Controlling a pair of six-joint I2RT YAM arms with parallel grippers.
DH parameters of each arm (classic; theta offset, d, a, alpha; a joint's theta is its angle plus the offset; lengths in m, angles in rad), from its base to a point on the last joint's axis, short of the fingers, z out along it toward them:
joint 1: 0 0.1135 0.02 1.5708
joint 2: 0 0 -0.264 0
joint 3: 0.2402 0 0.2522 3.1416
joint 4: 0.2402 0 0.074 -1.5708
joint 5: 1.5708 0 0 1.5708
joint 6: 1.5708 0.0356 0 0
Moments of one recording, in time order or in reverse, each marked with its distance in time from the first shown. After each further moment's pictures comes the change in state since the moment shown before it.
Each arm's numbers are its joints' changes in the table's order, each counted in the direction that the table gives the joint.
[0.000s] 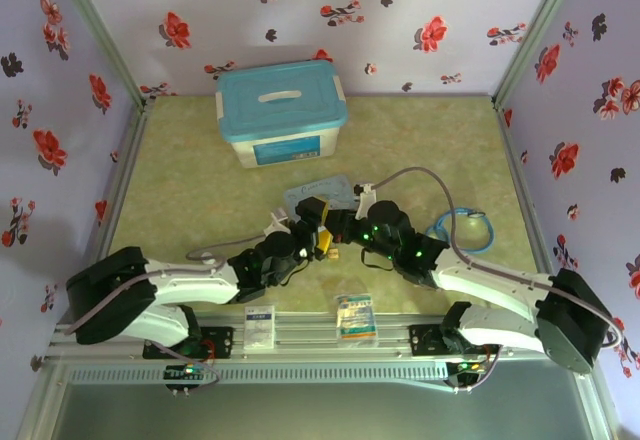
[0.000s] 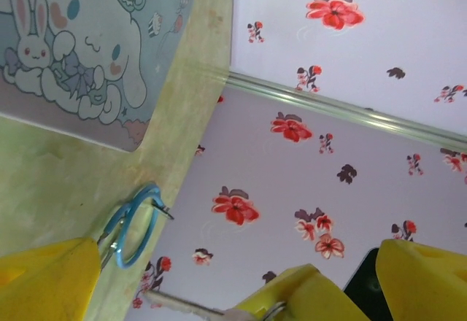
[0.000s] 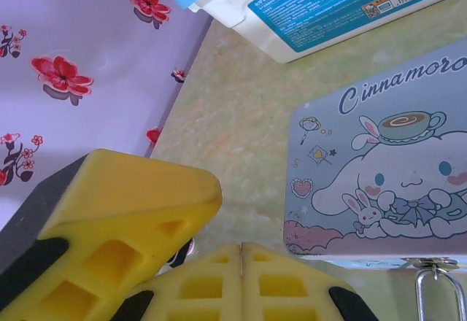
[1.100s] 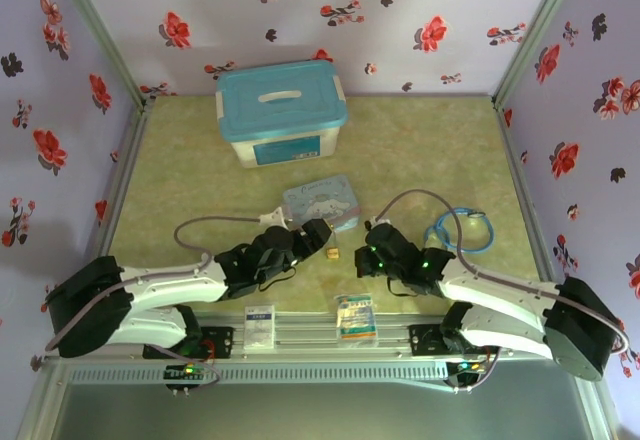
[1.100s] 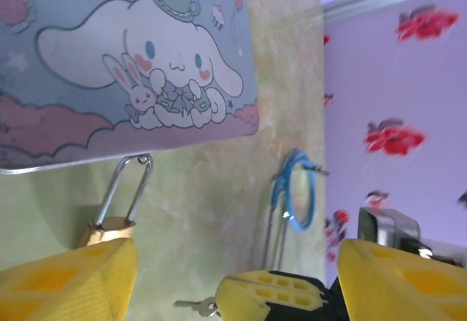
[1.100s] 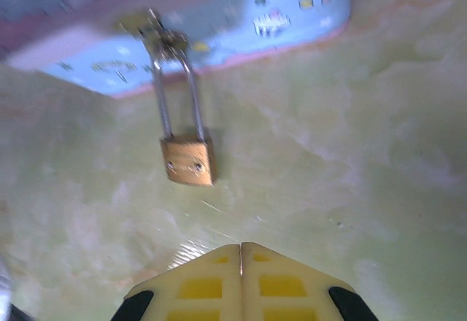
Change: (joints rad) left arm 0.042 0.134 0.007 0.376 0.173 0.515; right arm 0.011 0.094 -0.086 0.521 0.091 -0.075
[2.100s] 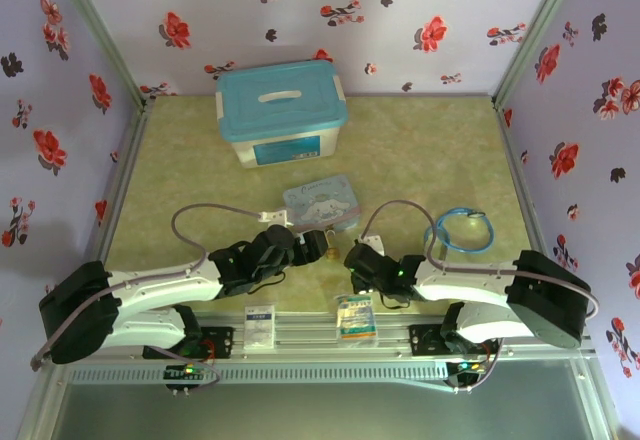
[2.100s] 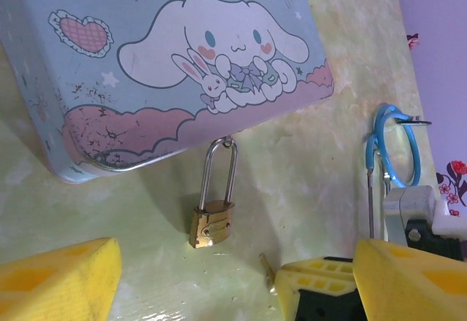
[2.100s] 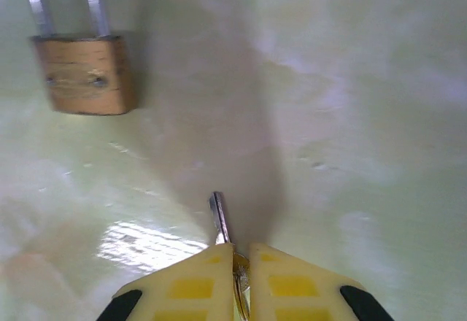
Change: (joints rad) left arm 0.024 0.051 0.043 0.281 0.029 0.320; right arm 0.178 -0.230 -0.023 -0.013 0.150 0.079
